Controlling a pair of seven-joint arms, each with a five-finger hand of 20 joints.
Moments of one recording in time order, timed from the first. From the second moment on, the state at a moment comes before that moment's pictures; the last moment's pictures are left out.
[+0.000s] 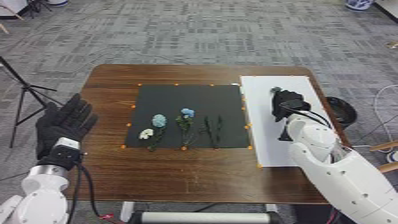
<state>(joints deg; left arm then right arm) 122.4 -54.0 -98.7 -116.7 10.1 12.7 16.7 -75.9 -51.1 59.6 -94.2 -135.2 -8.3 30.4</state>
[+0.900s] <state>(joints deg) 121.3 -56.3 -98.6 -116.8 11.2 12.1 16.6 -69.6 -65.9 49.3 -101.2 -126.0 -0.8 24.1</state>
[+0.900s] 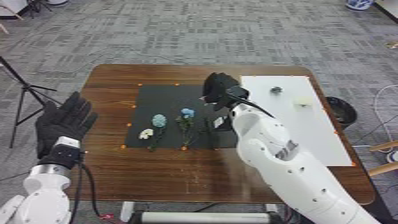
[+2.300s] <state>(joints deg) 121.0 -56.5 -99.1 -116.6 10.1 10.1 16.0 -72.7 -67.6 44.2 -98.2 -128.5 0.6 26.7</state>
